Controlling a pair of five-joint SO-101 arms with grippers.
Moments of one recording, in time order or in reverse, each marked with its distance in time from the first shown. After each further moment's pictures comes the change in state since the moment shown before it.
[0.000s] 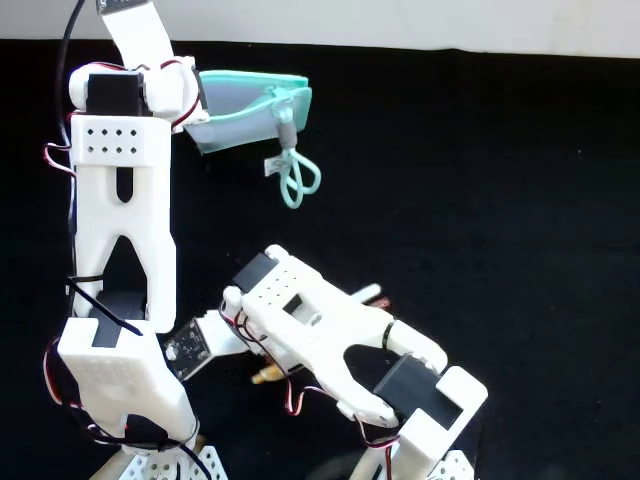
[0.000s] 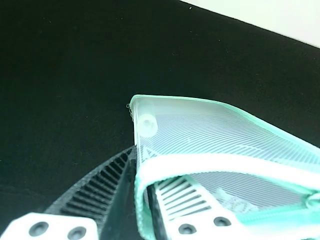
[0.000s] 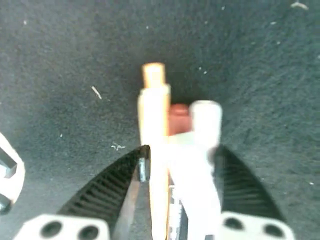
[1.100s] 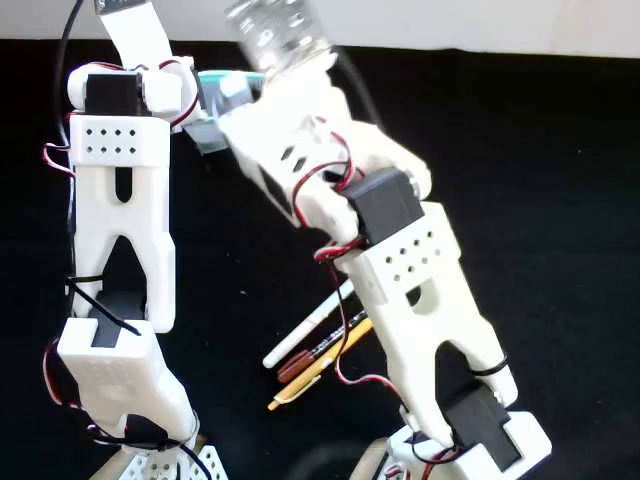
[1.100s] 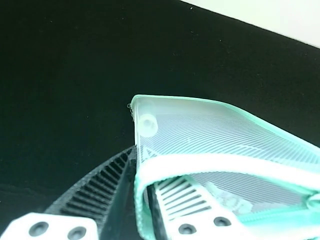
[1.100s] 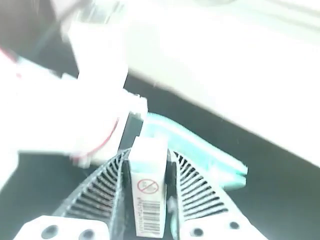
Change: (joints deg) left arm 0.0 0.0 0.0 0.1 0.0; right arm 16.1 -16.0 -44.2 -17.8 -70.1
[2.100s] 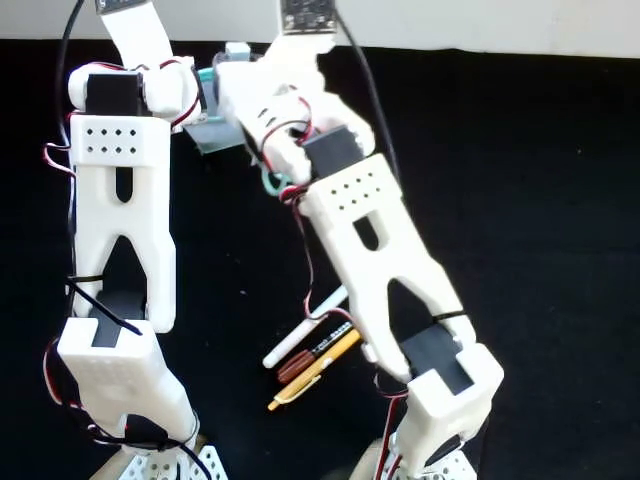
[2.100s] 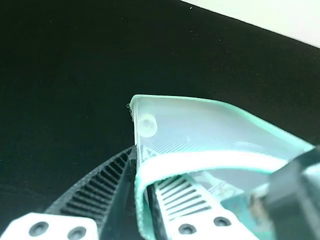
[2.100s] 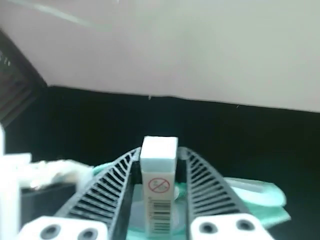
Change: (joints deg) left arm 0.0 0.0 0.0 -0.1 0.0; right arm 1.8 19.7 -3.1 -13.5 -19.0
